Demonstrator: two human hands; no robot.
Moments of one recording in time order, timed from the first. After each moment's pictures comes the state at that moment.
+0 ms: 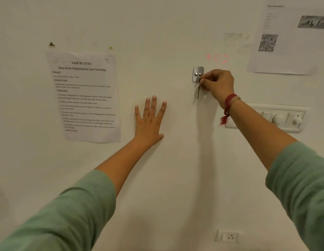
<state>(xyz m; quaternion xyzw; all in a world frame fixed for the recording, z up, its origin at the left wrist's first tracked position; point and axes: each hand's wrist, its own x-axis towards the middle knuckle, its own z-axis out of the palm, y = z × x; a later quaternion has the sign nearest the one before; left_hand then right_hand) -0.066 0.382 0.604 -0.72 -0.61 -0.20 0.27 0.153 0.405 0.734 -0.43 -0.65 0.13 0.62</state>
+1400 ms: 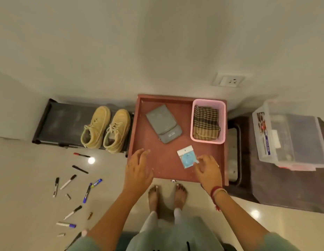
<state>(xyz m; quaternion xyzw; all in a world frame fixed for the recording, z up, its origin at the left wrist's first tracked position) 0.054 0.064 0.106 -0.65 -0.71 -0.17 -0.22 0.304 0.102 0.070 -0.71 -0.60 0.34 0.14</state>
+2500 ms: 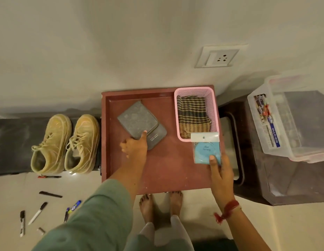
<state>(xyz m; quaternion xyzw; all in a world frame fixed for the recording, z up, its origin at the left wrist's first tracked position) 0.102 0.226 -0.048 -0.22 -0.89 -0.11 -0.38 0.310 0.114 0.041 -0.74 -0.31 0.45 0.40</state>
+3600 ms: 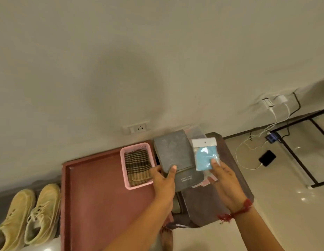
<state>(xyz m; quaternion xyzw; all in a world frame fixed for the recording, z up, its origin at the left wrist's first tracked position) 0.376 0.183 0.201 -0.25 -0.62 -0.38 -0.64 0.538 0.140 0.226 -0.60 -0.18 0.54 0.56</state>
